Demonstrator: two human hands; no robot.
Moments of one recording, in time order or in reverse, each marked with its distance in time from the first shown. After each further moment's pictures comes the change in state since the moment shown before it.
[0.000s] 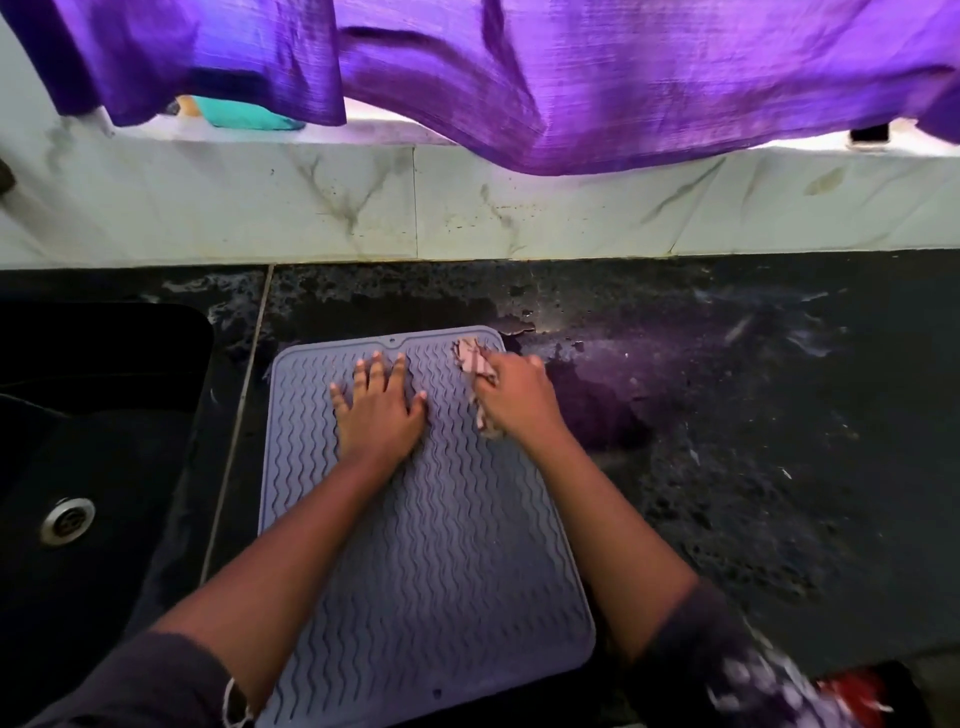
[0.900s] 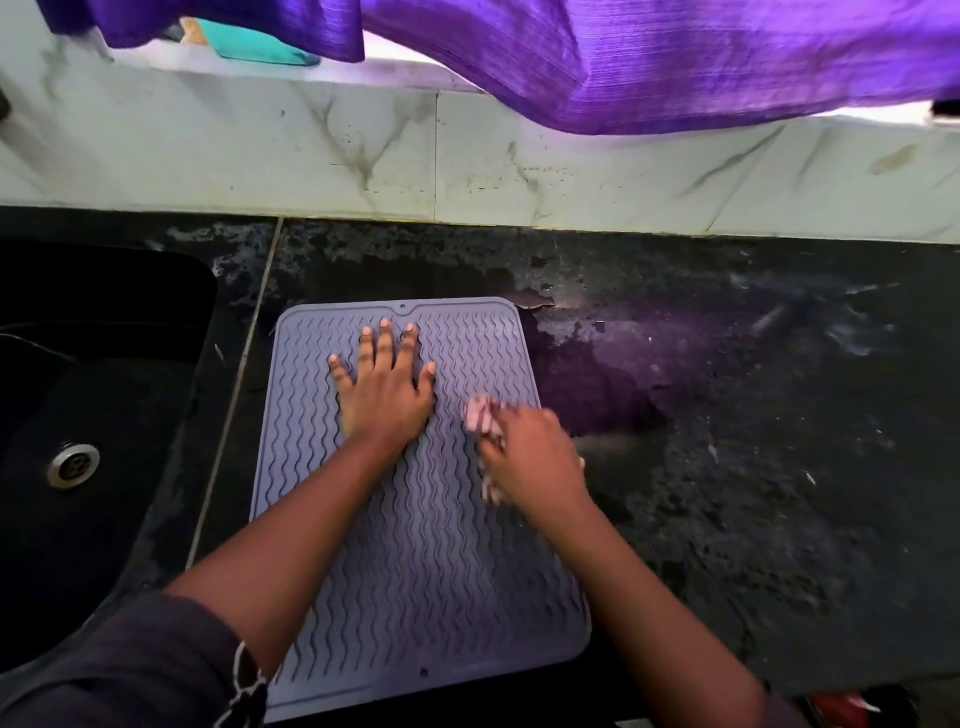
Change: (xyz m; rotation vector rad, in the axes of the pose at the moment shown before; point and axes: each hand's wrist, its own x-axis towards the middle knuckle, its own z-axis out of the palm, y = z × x) left_hand -0.005 0.000 0.011 0.035 0.001 -0.039; right_hand -0.073 0.002 0.007 -0.253 -0.128 -0.082
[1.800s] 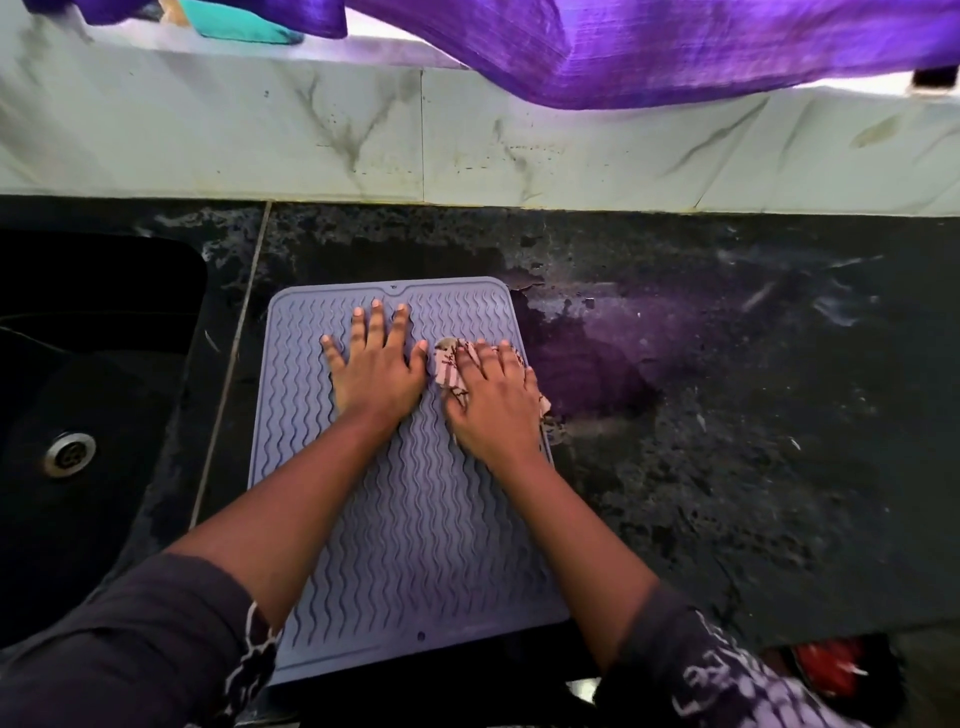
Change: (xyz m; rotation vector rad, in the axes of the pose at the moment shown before) left_hand -0.002 0.001 -0.001 0.006 0.011 0.004; right_hand 0.022 -0.007 0.027 -0.091 0.058 -0.002
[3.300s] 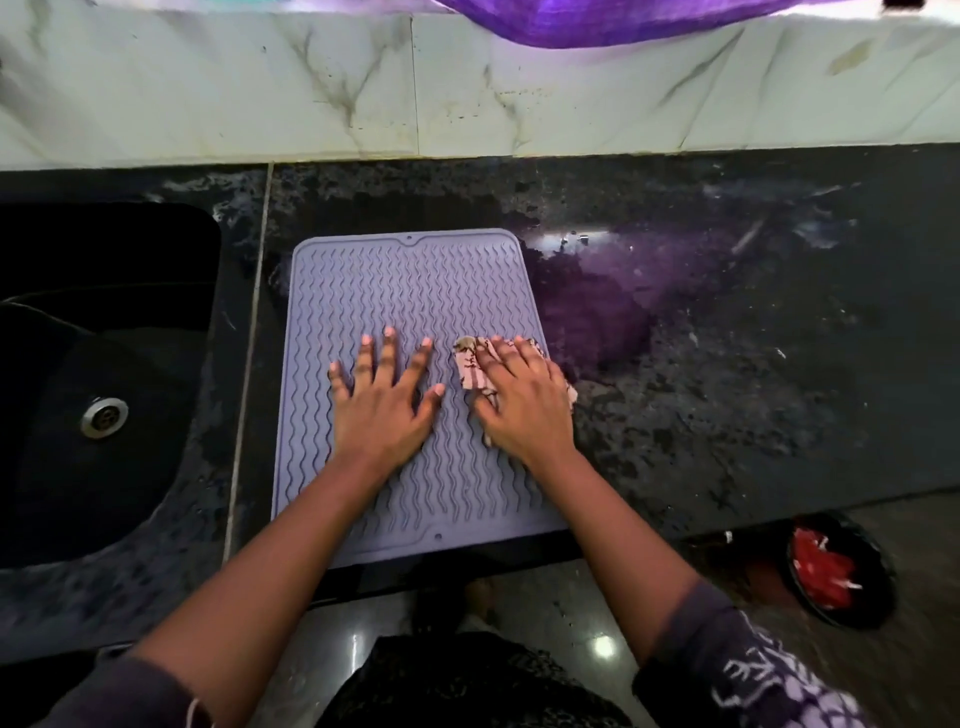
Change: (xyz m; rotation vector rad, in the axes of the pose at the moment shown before) left_hand -0.122 -0.035 0.000 0.032 -0.100 0.204; right_hand -0.088 0.006 0.010 0.001 0.055 -0.018
